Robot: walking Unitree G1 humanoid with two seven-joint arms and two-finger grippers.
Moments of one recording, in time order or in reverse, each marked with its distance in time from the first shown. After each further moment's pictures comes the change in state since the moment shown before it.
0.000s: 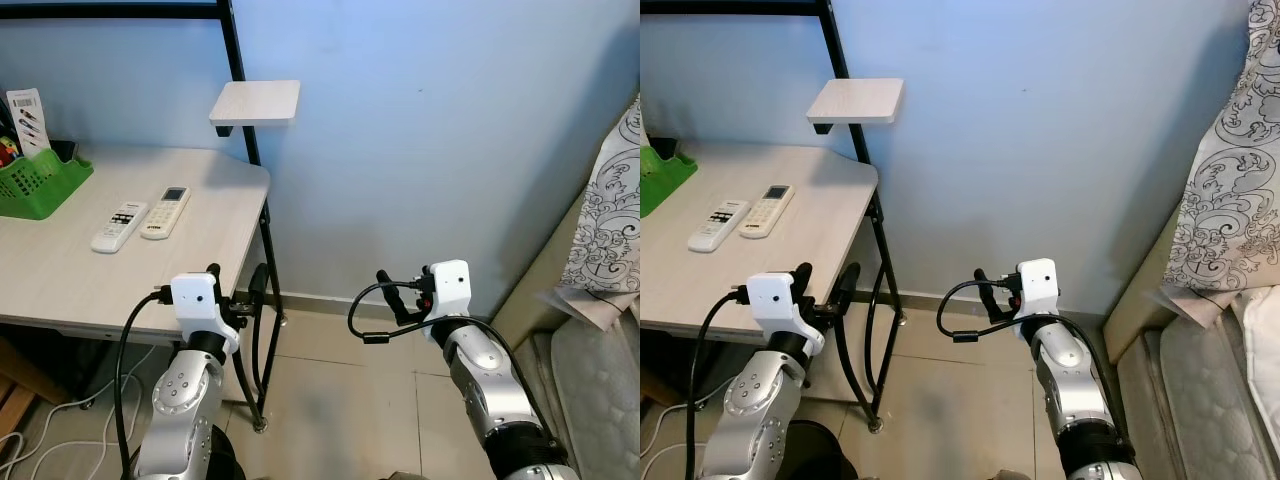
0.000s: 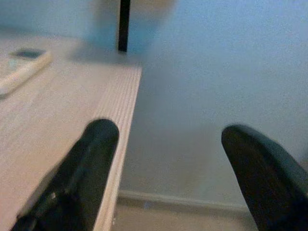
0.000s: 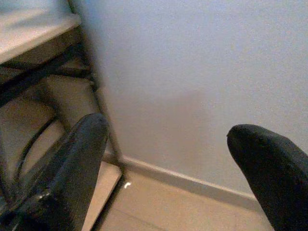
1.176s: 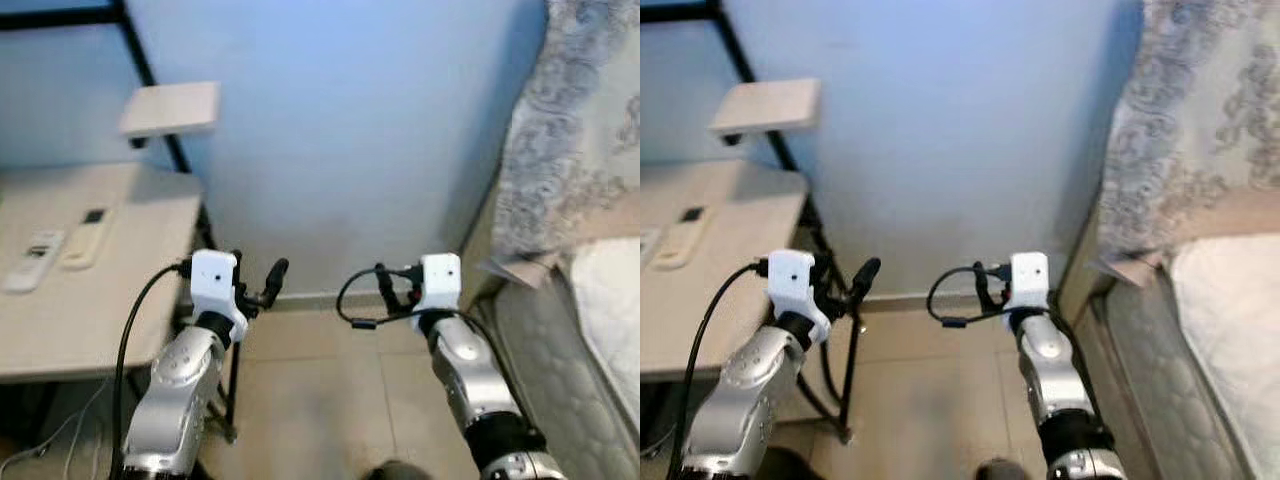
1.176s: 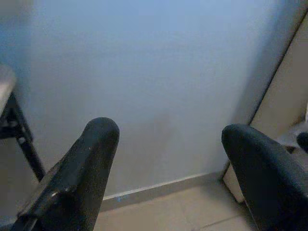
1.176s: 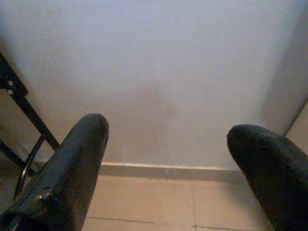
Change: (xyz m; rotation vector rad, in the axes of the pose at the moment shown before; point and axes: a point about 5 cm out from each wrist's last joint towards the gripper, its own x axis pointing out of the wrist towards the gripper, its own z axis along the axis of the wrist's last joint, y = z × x) left arm 0.017 -0.017 0.025 0.102 0.020 -0.162; right arm 0.018 0.014 0.005 -0.040 0.020 -0.018
